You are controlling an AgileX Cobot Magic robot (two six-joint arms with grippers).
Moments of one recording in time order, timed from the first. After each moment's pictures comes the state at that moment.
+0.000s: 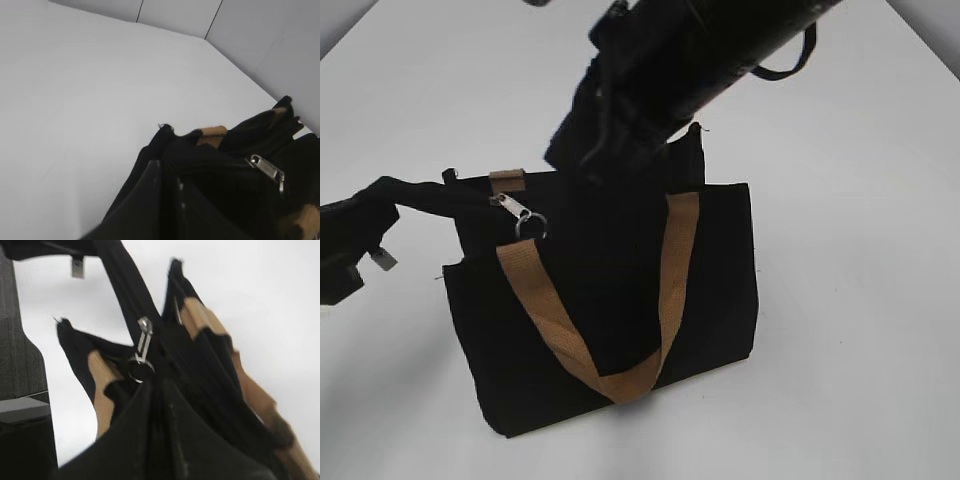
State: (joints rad) left arm -0.53 1.05 -0.15 -0.14 -0.65 -0.12; right arm 0.64 1.64 -1.37 0.56 0.80 -0.90
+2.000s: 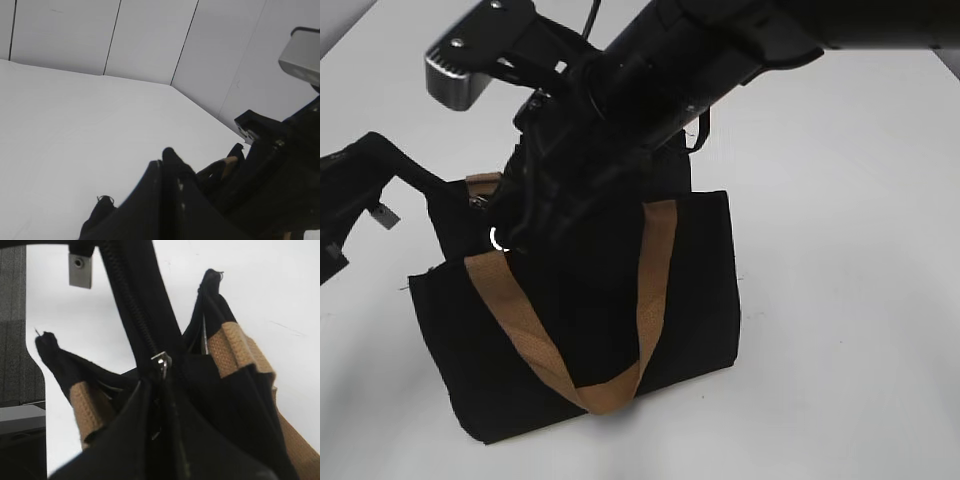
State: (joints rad) left arm -0.53 1.05 -0.15 -0.03 -0.86 -0.15; right arm 0.73 1.81 -1.37 0.70 0.66 -1.07
